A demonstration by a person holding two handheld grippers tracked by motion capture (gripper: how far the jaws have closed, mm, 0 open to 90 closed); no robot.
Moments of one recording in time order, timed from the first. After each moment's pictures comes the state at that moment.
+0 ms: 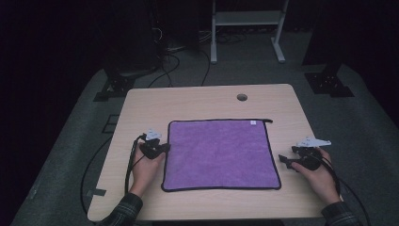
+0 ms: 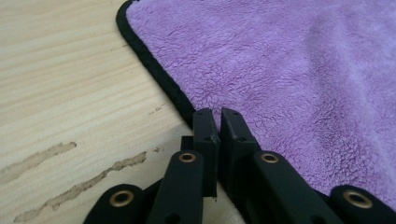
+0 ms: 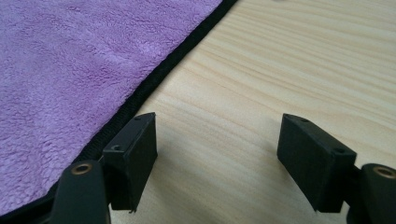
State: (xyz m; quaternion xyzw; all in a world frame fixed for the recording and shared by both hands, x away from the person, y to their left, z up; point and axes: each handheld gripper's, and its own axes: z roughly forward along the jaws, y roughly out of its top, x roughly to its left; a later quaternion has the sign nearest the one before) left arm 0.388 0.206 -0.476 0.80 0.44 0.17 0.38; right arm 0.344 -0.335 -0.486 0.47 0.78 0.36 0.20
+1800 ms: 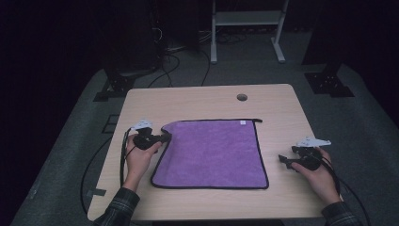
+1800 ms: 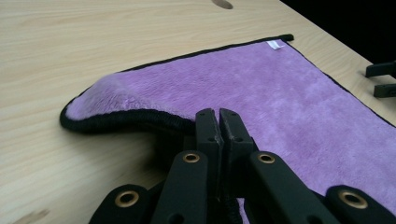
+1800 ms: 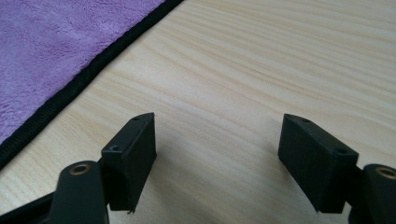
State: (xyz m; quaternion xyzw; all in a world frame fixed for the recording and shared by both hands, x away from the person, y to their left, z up) left arm 0.397 0.216 -0.436 0.75 0.42 0.10 0.49; right arm 0.345 -0.335 -0.486 0.46 0.78 0.36 0.20
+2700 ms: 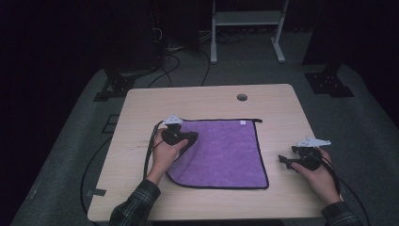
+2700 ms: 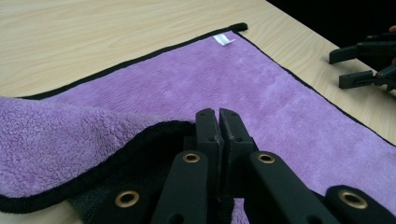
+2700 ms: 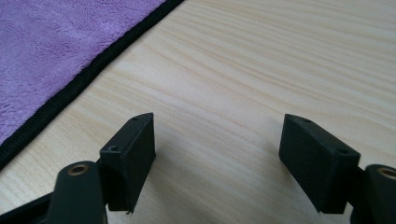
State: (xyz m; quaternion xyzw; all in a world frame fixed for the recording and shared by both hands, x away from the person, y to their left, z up) left arm 0.416 0.131 -0.436 0.79 0.36 0.05 0.49; right arm 0.345 -0.335 -0.486 0.46 0.78 0.36 0.20
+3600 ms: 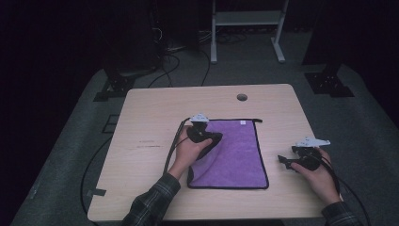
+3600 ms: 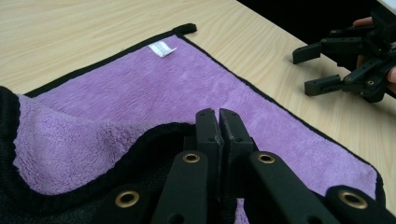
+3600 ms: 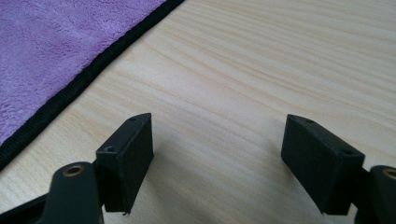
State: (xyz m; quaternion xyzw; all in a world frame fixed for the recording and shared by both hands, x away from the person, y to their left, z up) left arm 0.426 0.058 -0.439 0.81 0.31 0.01 0.49; right arm 0.345 -0.334 -0.486 0.46 0.79 0.36 0.20
